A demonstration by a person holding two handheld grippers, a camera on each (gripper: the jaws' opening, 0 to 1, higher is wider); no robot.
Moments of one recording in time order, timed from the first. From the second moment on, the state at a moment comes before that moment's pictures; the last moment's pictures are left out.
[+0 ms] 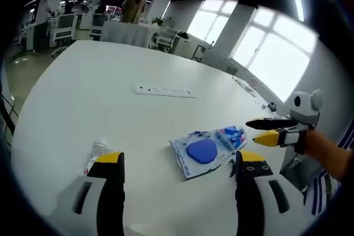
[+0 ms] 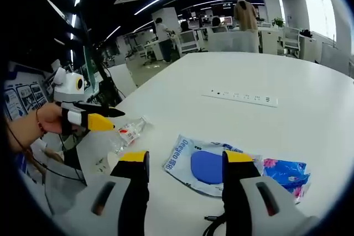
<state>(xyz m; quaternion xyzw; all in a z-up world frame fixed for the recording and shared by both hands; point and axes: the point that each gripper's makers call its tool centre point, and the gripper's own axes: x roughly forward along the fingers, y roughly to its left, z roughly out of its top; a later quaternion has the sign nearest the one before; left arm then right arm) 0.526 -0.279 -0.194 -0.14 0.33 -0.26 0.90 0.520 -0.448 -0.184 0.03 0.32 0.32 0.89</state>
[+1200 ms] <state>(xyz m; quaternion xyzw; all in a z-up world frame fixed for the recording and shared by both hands) 0.490 -0.151 -0.173 -0.15 0.31 -0.21 0.92 0.532 -0.315 -0.189 0.05 0.34 0.40 0.85</state>
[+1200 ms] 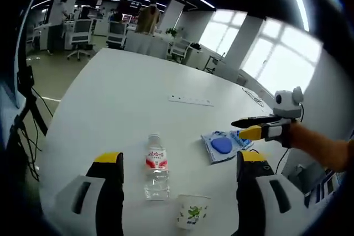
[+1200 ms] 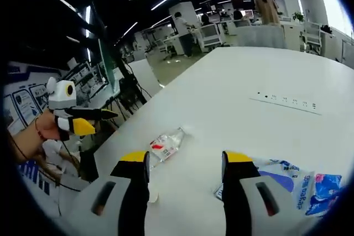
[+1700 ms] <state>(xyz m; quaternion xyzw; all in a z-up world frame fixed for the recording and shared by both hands) 0.493 -0.127 -0.178 -0.18 0.30 -0.21 0.91 0.553 -0.256 -0.226 0.09 0.39 0.43 0.81</state>
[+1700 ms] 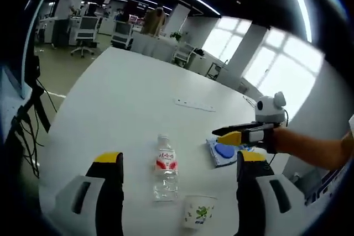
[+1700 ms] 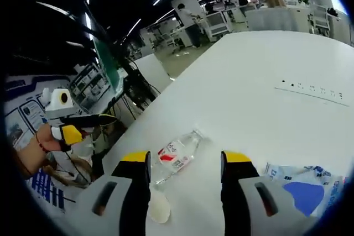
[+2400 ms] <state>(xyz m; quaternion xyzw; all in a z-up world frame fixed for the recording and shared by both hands) 0.497 -0.114 -0.196 -0.22 0.29 -0.21 0.91 0.582 -0.207 -0.288 0.20 0.46 0.42 0.76</state>
